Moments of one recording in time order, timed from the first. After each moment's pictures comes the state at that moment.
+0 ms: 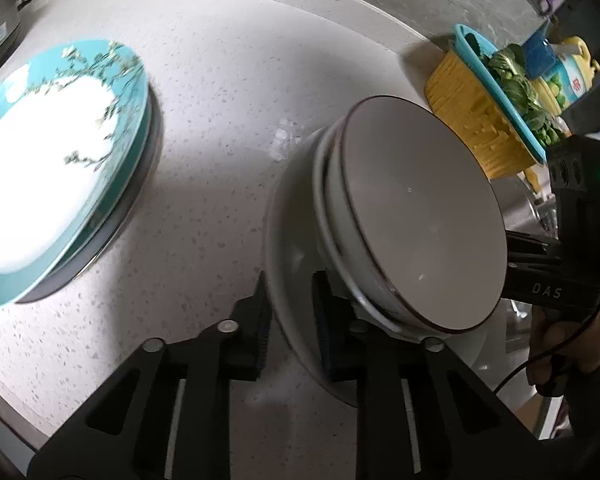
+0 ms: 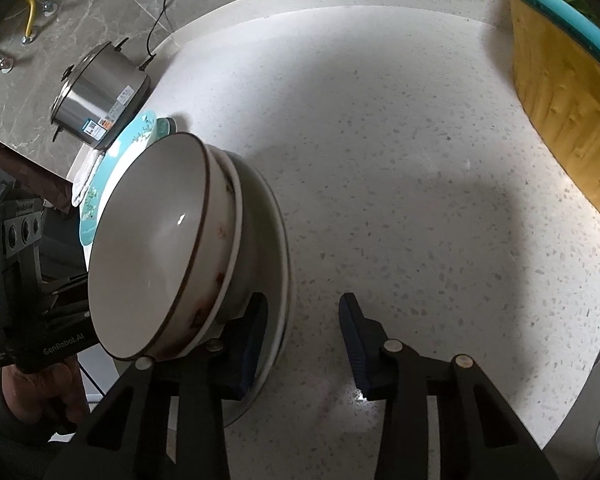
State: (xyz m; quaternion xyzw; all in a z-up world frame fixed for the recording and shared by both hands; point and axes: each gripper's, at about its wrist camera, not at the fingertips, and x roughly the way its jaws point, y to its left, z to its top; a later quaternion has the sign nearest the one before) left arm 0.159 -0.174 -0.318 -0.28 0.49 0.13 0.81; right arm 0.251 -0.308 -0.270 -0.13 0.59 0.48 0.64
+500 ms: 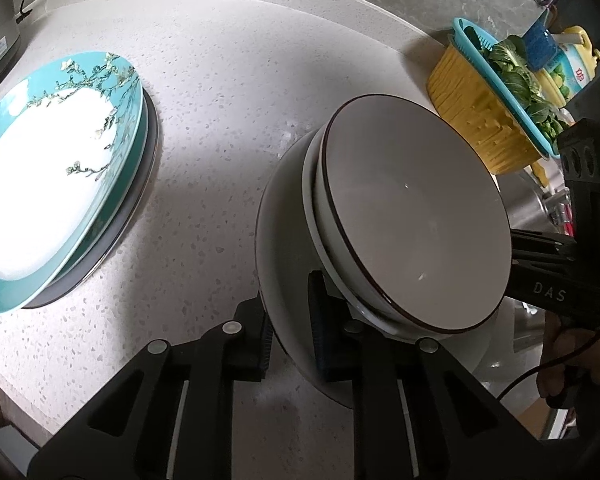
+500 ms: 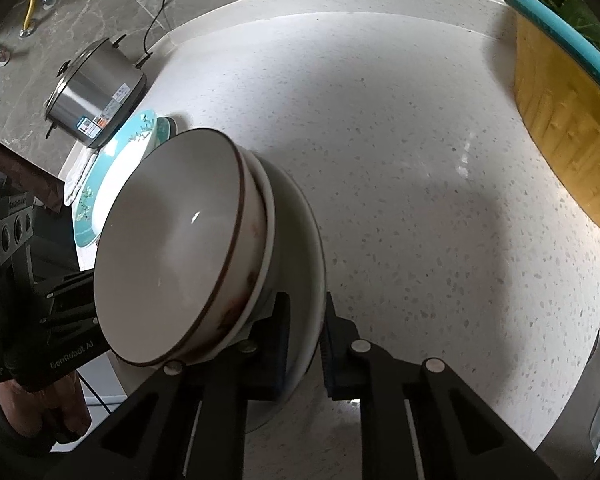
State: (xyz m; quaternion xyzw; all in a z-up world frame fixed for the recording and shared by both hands) left arm 0.161 -0.180 -0.315 -0.27 0.50 0.14 0.81; right arm 0.243 -0.299 -0.263 -0.14 0.59 0.46 0.65
